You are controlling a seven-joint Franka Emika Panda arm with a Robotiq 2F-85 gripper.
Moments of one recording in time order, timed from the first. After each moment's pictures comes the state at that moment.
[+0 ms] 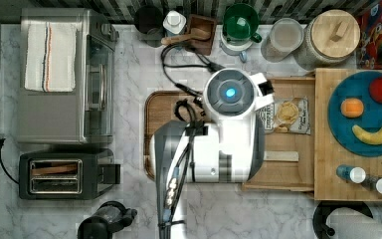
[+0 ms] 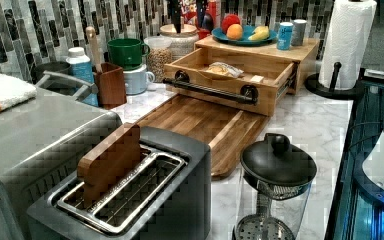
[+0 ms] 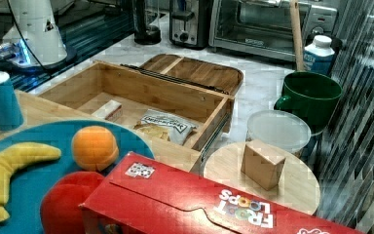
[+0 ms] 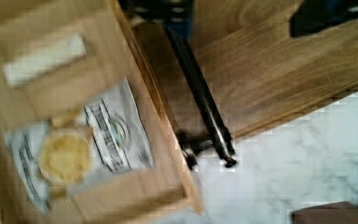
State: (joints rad) arm -0.05 -0.01 0.02 -2.04 -0.09 0.48 -0.40
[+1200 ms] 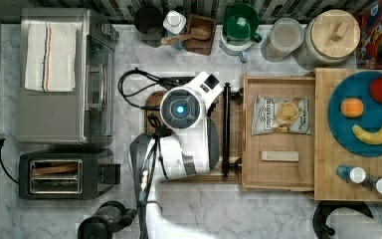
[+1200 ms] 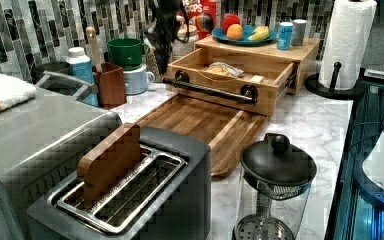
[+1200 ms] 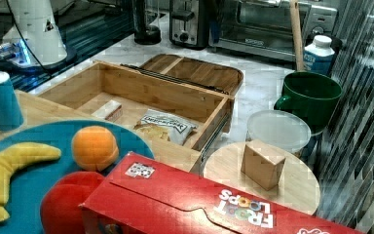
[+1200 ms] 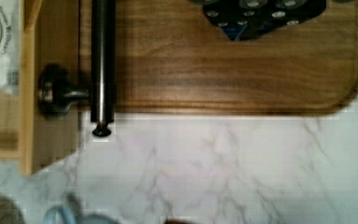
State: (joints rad) arm 0.02 0.12 0.08 -2.19 -0.11 0.84 -0.63
